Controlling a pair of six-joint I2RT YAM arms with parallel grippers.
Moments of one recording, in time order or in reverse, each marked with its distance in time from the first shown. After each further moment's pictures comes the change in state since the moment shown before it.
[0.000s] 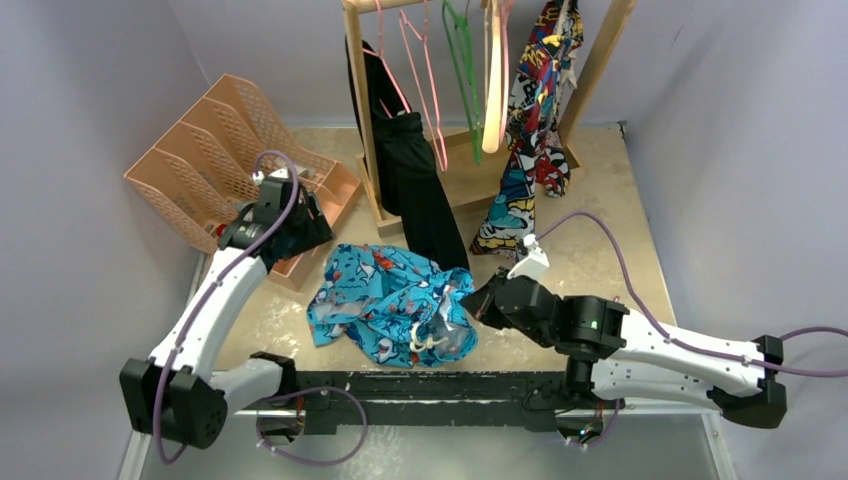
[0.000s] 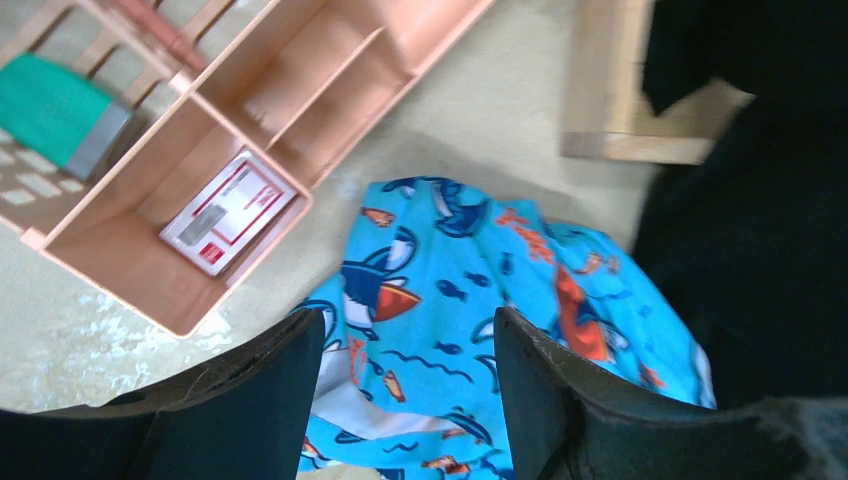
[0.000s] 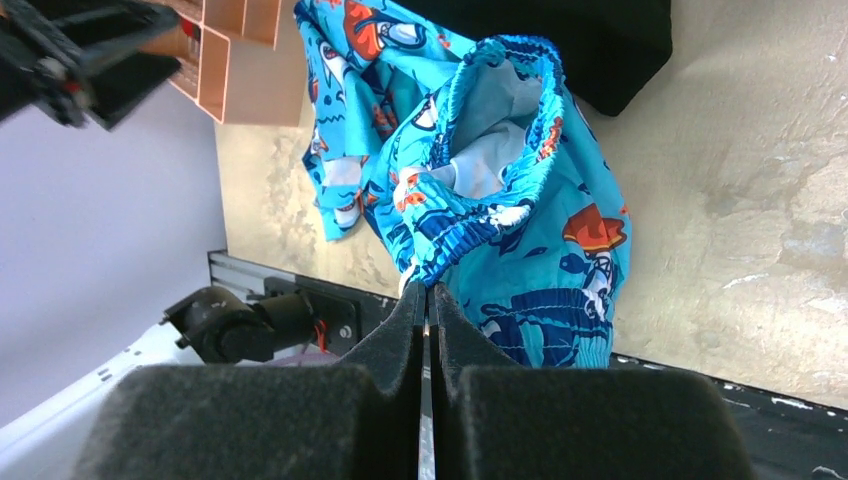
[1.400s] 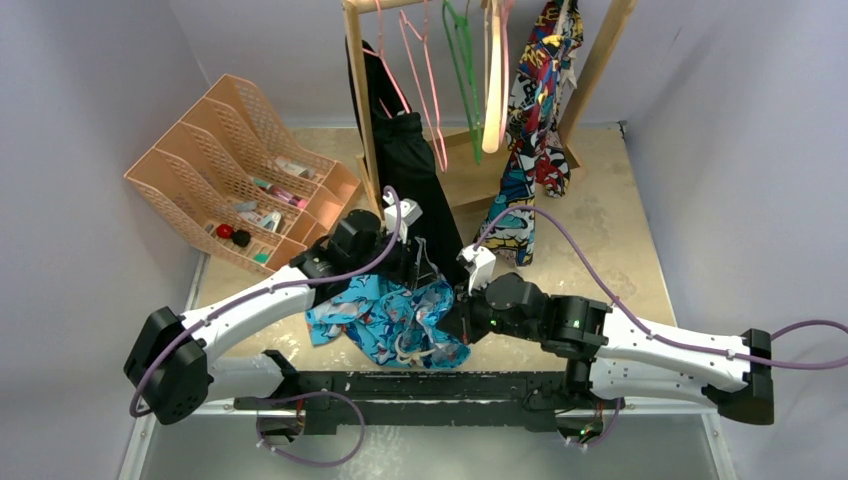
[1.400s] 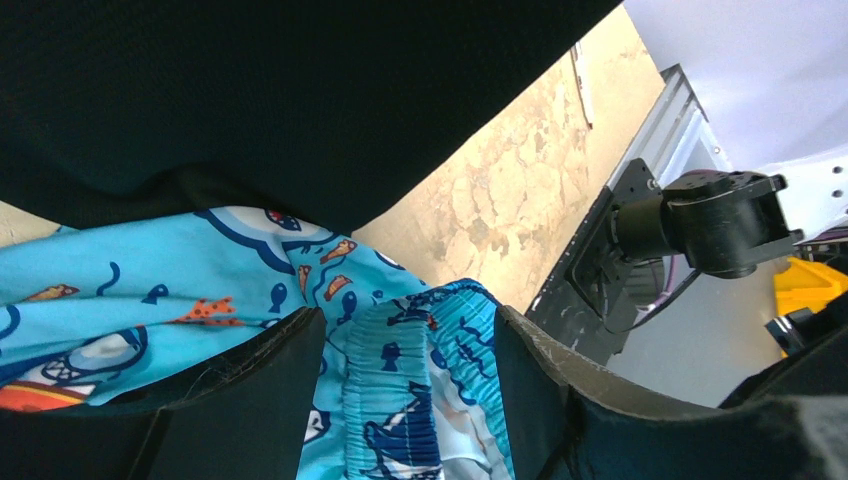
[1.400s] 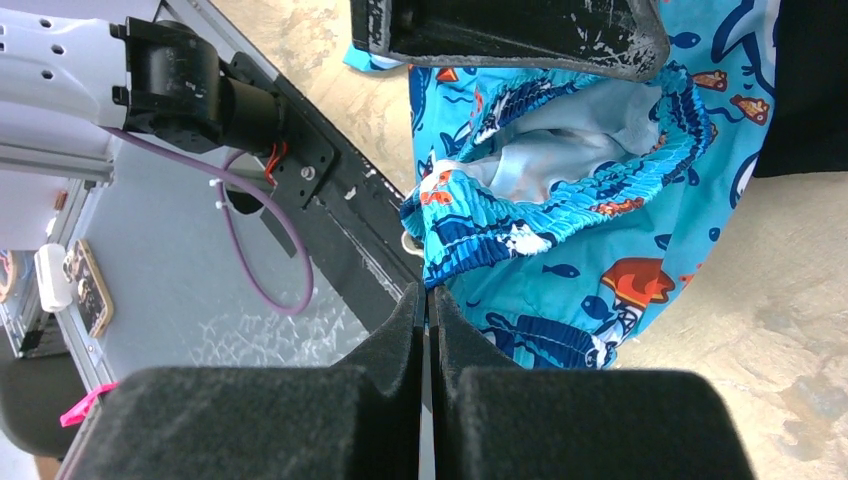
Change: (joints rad) left arm -0.525 0.062 -0.198 0.682 0.501 0.203; right arm 0.000 0.065 -0.044 0.256 -0.393 -0.616
